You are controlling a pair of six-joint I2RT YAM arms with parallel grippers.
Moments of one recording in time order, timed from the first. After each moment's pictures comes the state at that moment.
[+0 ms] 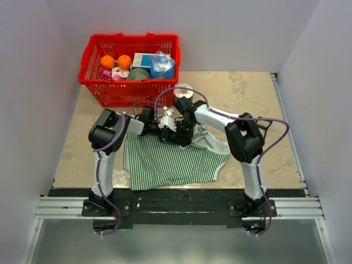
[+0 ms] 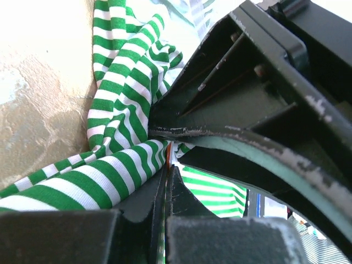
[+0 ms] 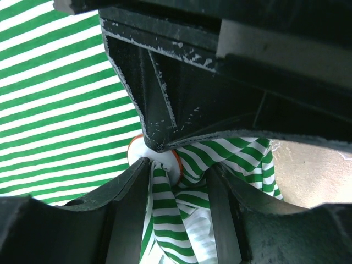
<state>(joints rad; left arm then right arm) -0.38 2.18 1.10 0.23 1.16 -0.28 0.64 2.12 1.57 -0.81 -0.36 -0.82</state>
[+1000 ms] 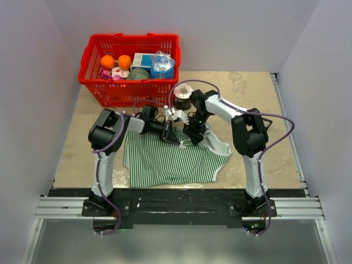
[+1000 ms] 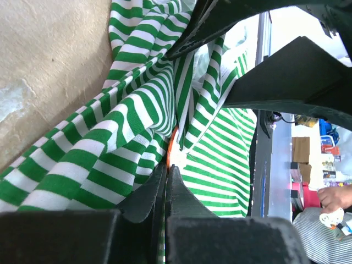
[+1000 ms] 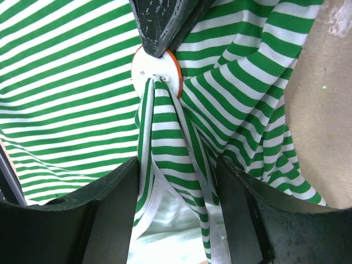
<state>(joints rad) -0.38 2.17 1.14 0.14 1.14 -0.22 0.49 2.16 1.70 -1.11 -0.47 -0.92</state>
